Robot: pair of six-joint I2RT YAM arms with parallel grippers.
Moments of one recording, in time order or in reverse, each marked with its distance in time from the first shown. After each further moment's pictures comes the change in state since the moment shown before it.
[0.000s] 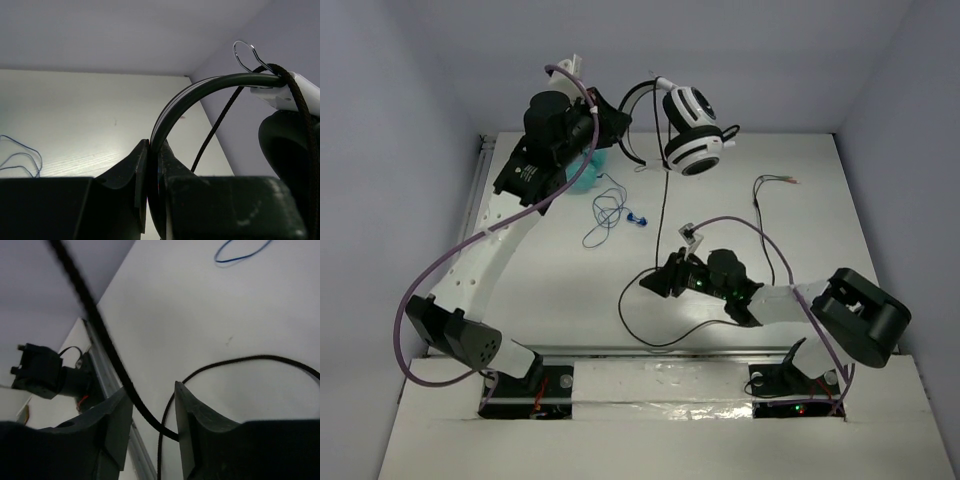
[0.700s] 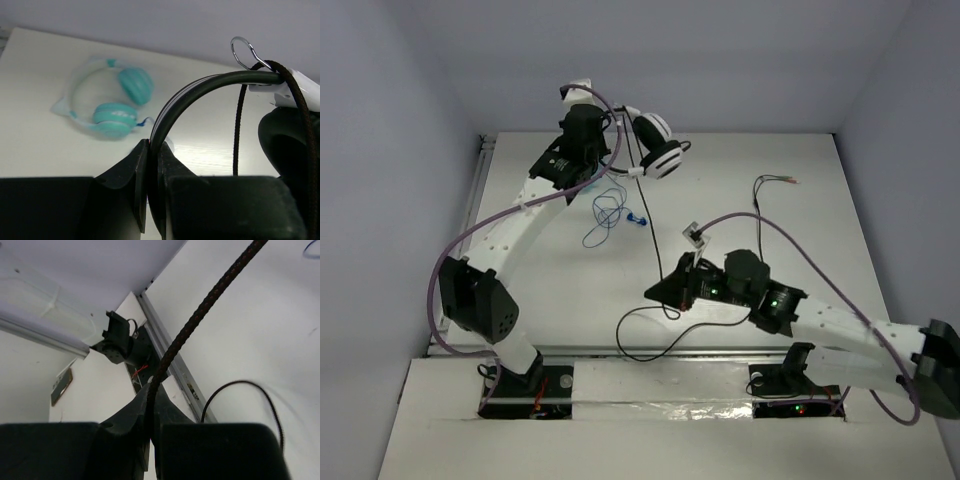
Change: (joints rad) left arm -0.007 0.155 -0.046 -0.043 -0.553 0.218; right arm 0.174 -0.402 0.095 -0.463 -0.024 0.018
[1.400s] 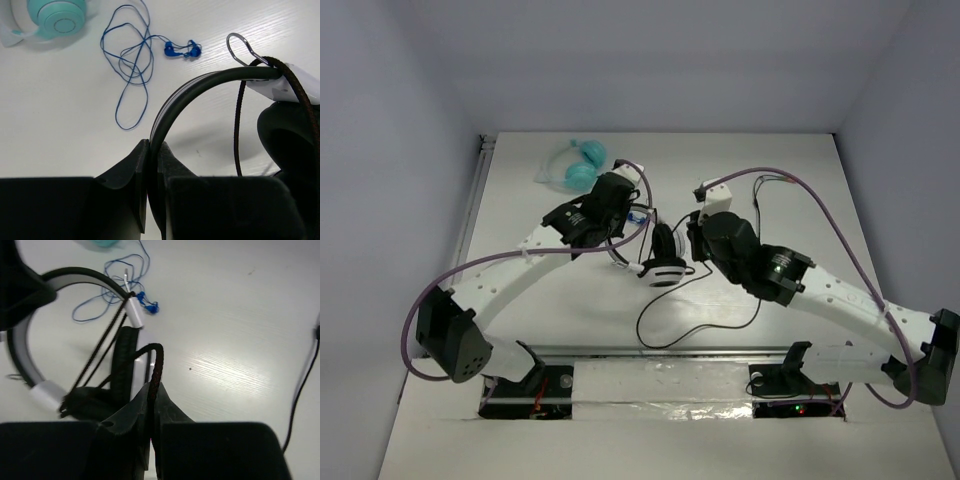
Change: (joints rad) left arm -0.259 -0.191 -0.367 -0.257 0.049 0.227; right arm -0.008 0.060 0.528 -0.774 0.854 -0.386
